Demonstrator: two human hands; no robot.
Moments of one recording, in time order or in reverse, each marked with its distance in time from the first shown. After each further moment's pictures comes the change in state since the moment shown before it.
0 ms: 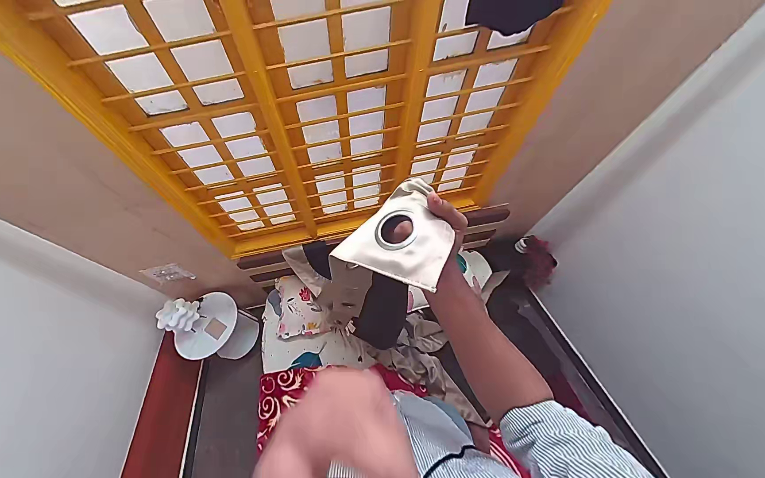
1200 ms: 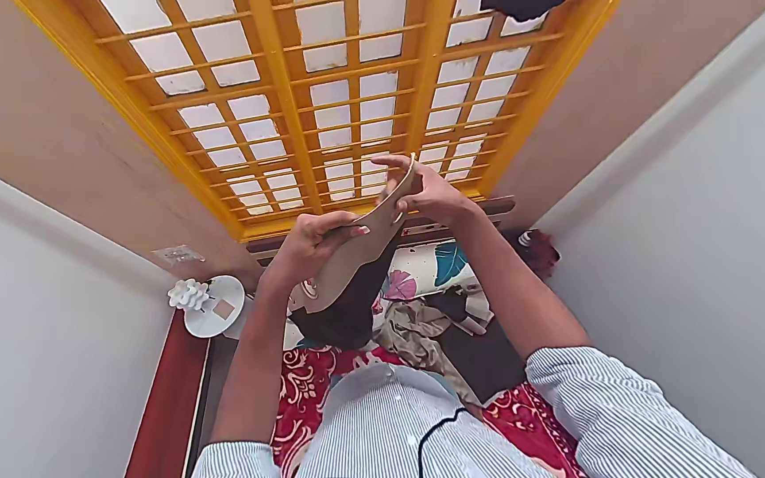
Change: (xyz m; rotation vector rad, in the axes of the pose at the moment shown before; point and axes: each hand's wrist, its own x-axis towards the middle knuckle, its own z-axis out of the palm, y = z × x) left_hand 0.036 -0.119 -0.098 0.356 -0.286 -0.166; right_hand 0.031 -0.025 -0.009 -1.093 -0.294 0.325
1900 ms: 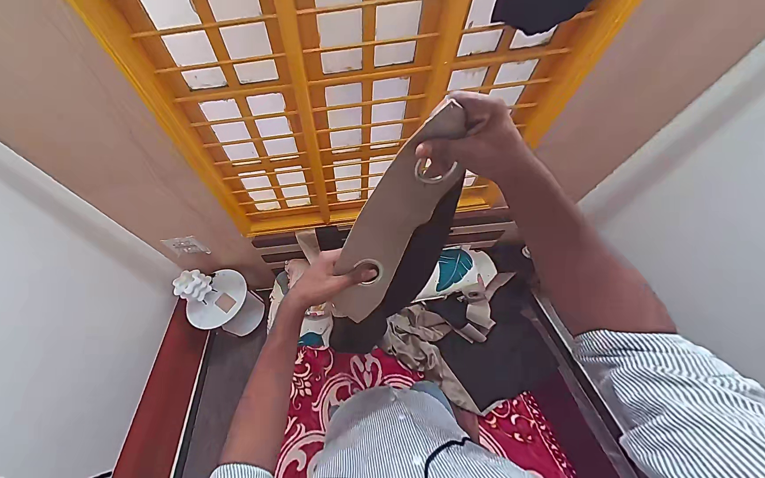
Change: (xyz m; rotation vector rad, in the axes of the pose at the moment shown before) left_hand -0.082 -0.022 0.051 -0.359 -0.063 -0.296; right_hand -0.005 -0.104 0.017 -0.548 0.057 -0.441
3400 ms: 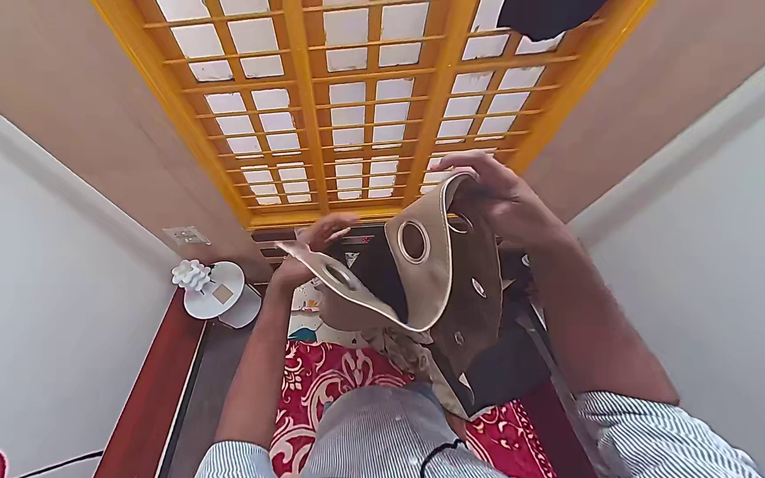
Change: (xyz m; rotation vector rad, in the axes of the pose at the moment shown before) left_hand 0.015 -0.023 -0.013 -0.248 0.061 0.263; right_hand -0.090 -0.017 -0.011 -0.013 -0.114 0.150
